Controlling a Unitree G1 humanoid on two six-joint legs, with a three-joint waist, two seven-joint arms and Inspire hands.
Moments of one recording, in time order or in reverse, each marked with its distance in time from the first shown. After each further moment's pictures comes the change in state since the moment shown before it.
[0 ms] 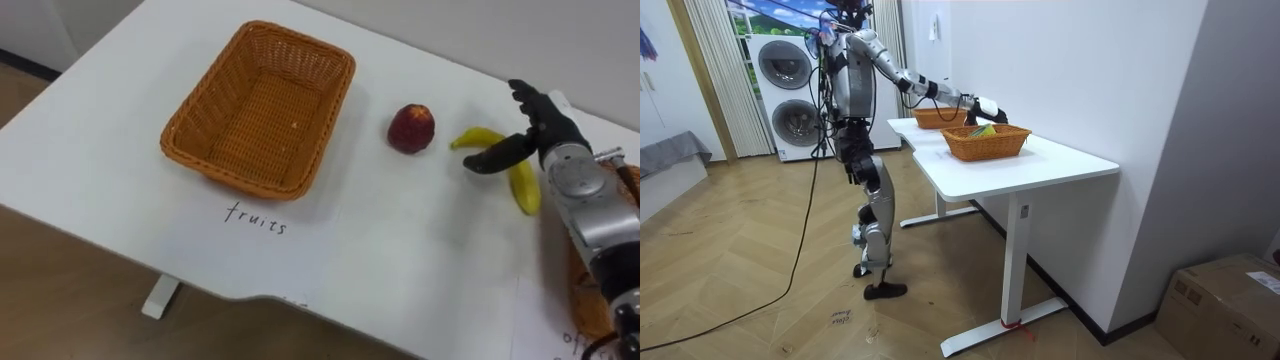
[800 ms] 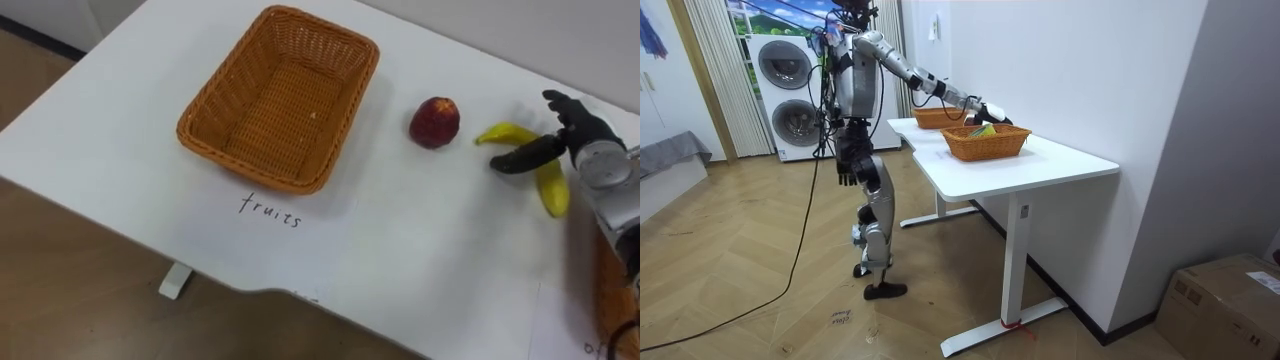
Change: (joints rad) left arm -0.016 0.021 -0.018 0.064 -0.021 -0.003 -0.017; right arm -0.114 -0.095 0.116 0.230 0.001 -0.014 0.009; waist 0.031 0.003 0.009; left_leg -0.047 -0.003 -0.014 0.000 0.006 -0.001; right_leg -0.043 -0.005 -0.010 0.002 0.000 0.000
